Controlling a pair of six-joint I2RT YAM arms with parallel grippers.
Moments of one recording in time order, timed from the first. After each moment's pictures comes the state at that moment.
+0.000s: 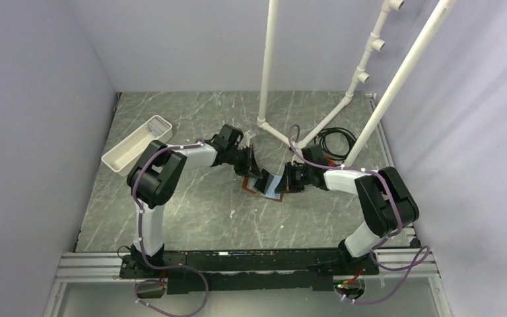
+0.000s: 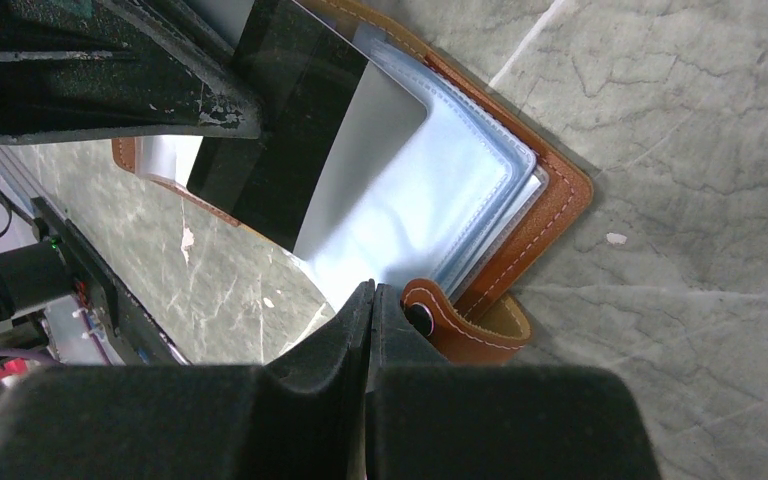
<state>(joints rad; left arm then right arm) -0.57 2.01 1.21 -0.07 0.65 -0.62 0.37 1.60 0.66 0.01 -0.56 0.45</state>
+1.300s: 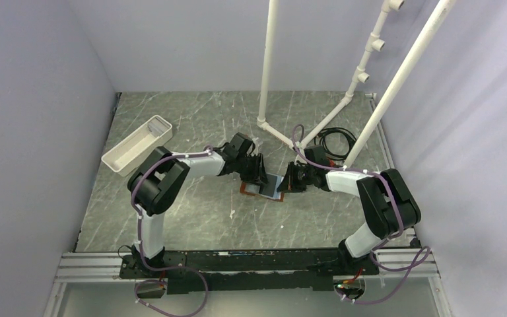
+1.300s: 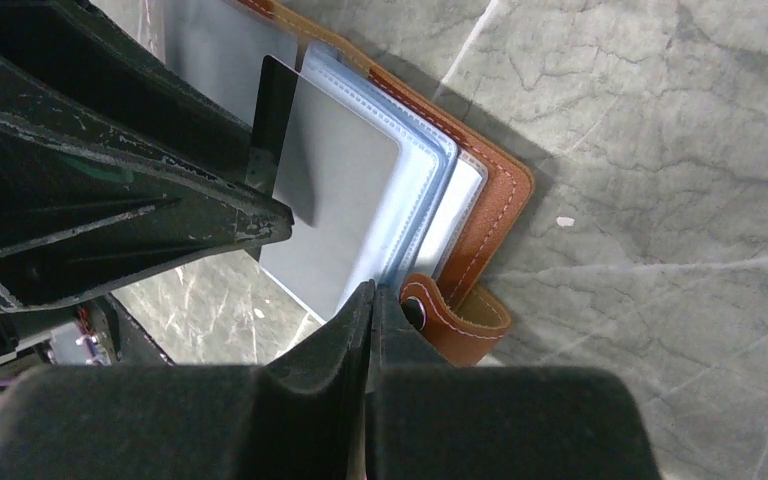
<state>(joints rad) -0.70 1.96 1.16 -0.07 0.43 -0.67 0.35 1.58 0.64 0.01 -0.52 0.48</state>
